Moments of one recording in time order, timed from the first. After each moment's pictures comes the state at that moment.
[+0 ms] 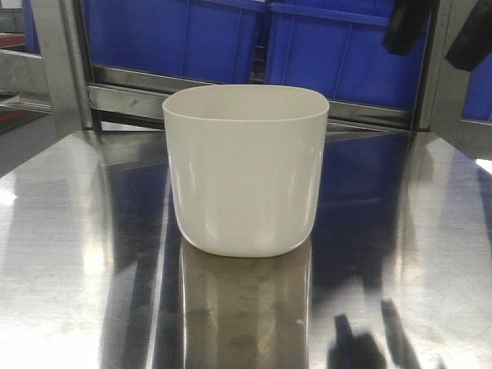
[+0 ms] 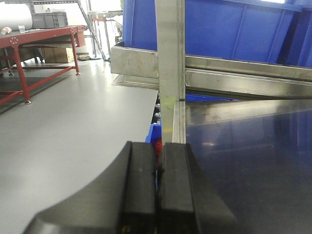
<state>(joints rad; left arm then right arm) -0.02 -0.01 0.01 -0.07 0.08 0.10 0.38 1.48 -1.42 0.13 1.19 0.34</state>
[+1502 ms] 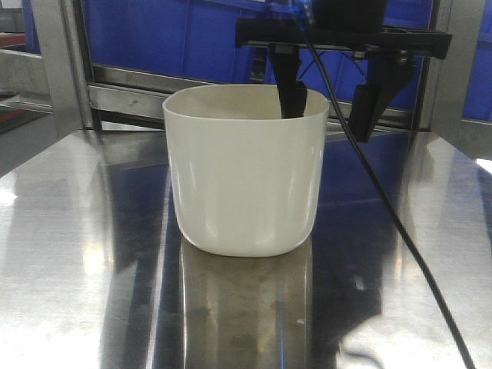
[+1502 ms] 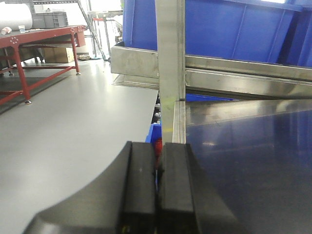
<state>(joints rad) -0.02 -0.01 0.01 -0.07 0.08 0.10 0.56 1.82 -1.62 0.00 1.24 0.60</state>
